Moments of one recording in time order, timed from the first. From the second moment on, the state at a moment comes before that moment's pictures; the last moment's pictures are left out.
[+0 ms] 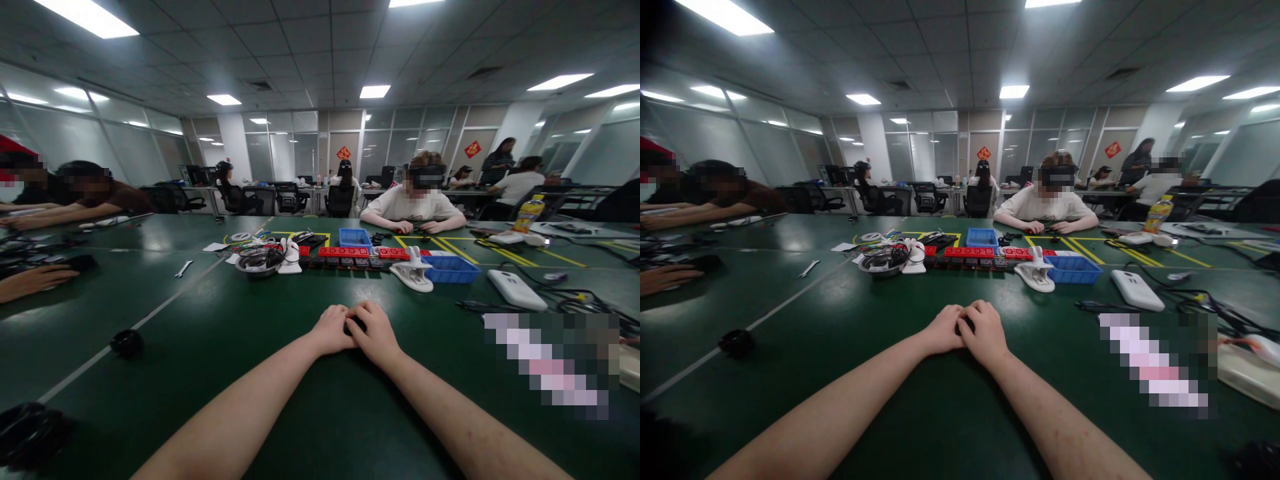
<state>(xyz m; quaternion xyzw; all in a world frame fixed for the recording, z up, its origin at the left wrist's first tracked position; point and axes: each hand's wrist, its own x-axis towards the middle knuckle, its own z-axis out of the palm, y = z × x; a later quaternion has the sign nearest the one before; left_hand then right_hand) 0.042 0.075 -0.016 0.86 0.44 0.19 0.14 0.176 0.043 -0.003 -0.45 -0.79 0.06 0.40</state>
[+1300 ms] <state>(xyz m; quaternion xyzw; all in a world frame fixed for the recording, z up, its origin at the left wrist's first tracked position) 0.041 0.072 -0.012 0.86 0.45 0.22 0.11 0.180 0.047 -0.005 -0.48 -0.79 0.03 0.39</state>
